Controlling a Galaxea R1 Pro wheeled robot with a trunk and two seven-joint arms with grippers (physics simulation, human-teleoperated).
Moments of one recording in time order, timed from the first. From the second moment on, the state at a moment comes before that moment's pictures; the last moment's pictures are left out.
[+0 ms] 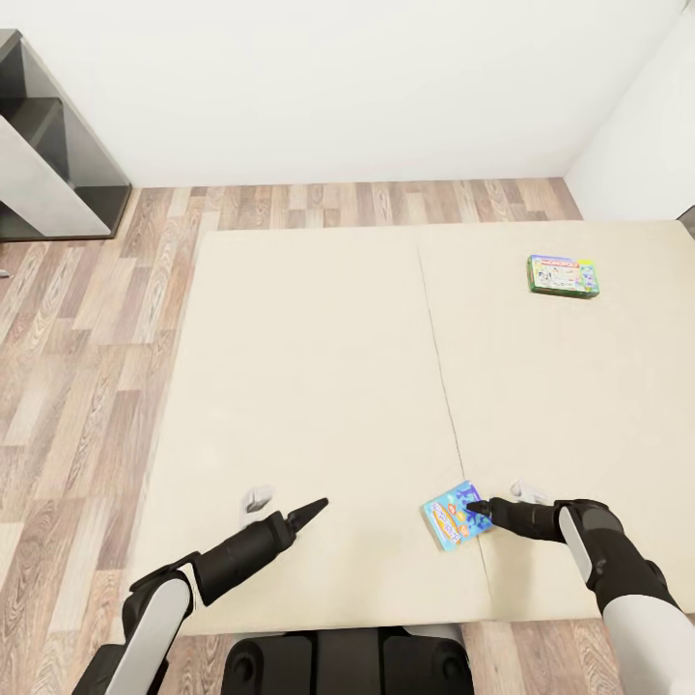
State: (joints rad) left arm -0.17 0.01 -0.10 -1.61 0.88 0.74 -0.28; right arm -0.65 -0.20 -0.29 -0.79 -0.03 0.81 0.55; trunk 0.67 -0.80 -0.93
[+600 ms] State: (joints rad) left arm -0.15 0.01 -0.05 -1.61 0.88 0.74 -0.32; right arm -0.65 -0.19 -0.29 -0.79 -0.04 0.86 0.55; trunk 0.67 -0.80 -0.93
